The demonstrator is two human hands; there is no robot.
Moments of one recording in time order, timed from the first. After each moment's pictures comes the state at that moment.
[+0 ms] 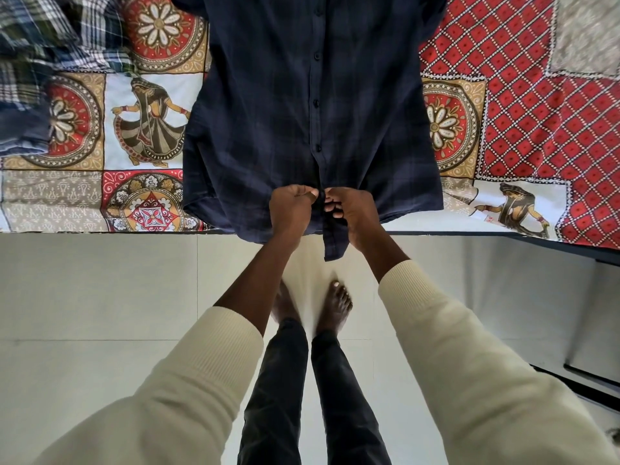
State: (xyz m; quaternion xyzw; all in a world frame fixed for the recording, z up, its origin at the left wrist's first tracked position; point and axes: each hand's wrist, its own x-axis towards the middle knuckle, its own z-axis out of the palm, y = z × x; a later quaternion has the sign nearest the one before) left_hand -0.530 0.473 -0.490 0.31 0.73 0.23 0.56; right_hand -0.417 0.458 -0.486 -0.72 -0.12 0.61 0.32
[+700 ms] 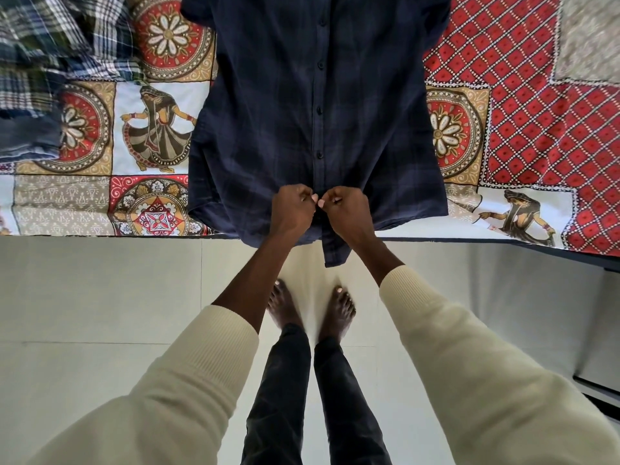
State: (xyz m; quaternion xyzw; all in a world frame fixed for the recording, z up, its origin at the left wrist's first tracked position) left_hand -0.540 0.484 -0.494 0.47 0.71 0.16 0.50; right_hand -0.424 0.460 -0.494 -0.75 -0.43 0.45 0.22
